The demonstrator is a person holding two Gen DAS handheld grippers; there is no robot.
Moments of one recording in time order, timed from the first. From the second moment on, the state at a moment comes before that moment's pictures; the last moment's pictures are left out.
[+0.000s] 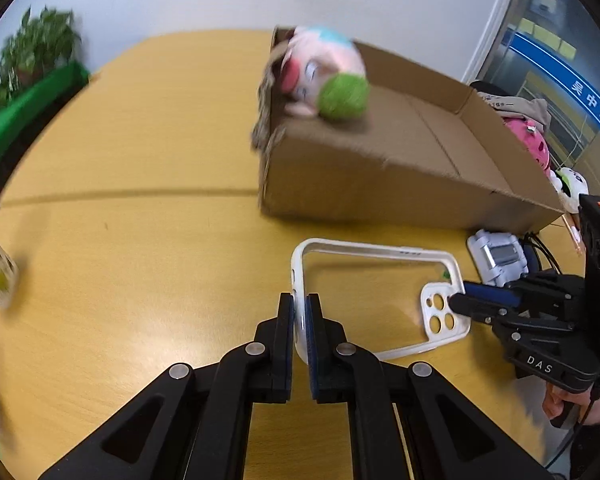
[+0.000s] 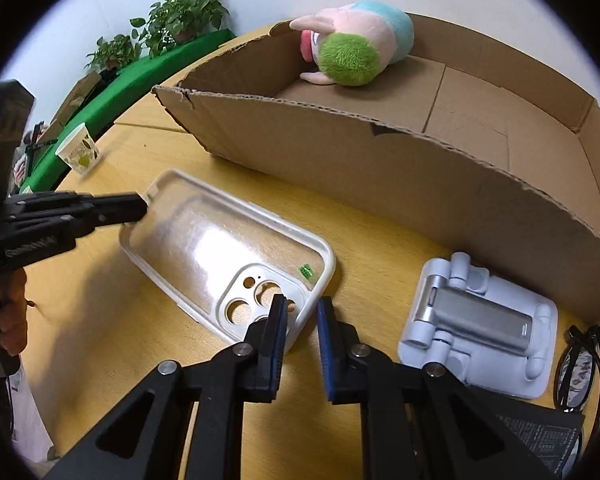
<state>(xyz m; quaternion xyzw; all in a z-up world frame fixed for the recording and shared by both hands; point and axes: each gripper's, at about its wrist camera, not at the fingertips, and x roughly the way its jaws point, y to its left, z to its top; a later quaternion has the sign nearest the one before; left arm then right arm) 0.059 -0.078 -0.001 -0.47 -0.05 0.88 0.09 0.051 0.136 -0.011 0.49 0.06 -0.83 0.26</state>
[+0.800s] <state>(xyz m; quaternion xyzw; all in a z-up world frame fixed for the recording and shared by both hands) 0.048 -0.008 0.139 -0.27 -0.06 0.95 0.14 0.059 0.226 0.158 0.27 0.04 -0.94 0.22</state>
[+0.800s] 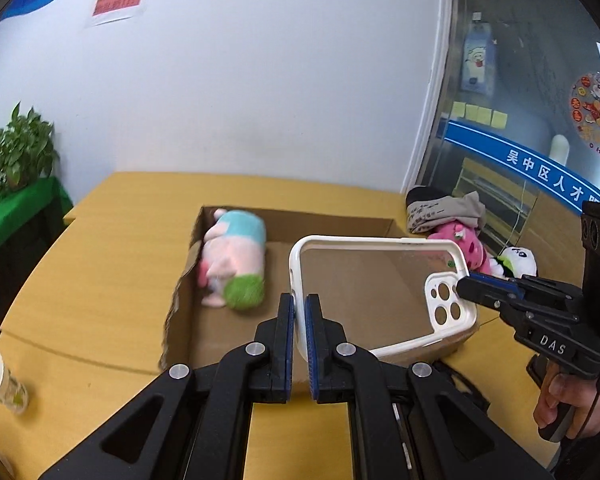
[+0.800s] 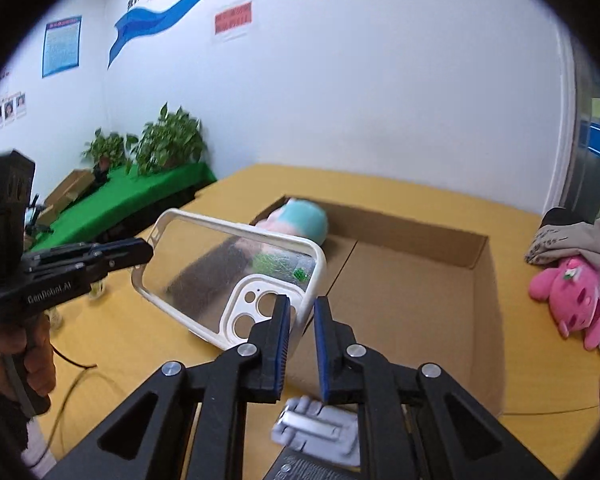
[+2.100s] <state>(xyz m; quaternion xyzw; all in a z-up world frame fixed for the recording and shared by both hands) -0.287 0.056 0.110 -0.41 -0.06 0.91 0.11 -0.254 0.282 0.144 0.37 -0.04 -0.91 0.20</state>
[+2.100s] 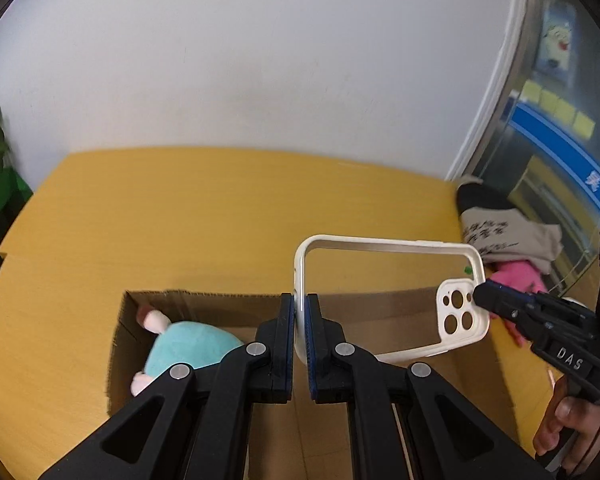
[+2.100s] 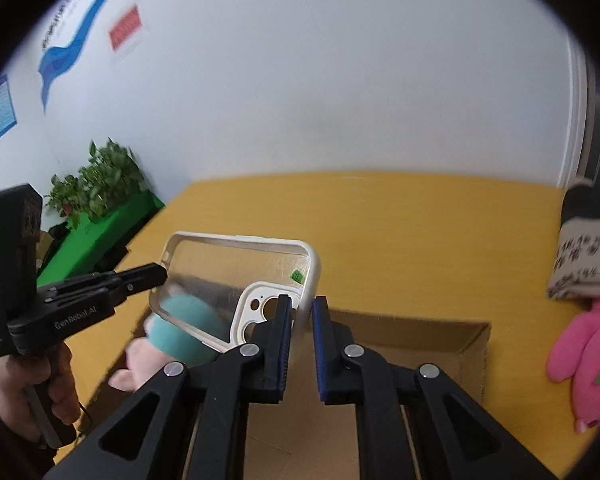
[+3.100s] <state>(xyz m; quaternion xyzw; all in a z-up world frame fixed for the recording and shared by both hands) -0.089 0.054 0.130 -0.22 0.02 0.97 0.07 -0.080 0.297 0.100 0.36 0.00 -0.92 0.13</state>
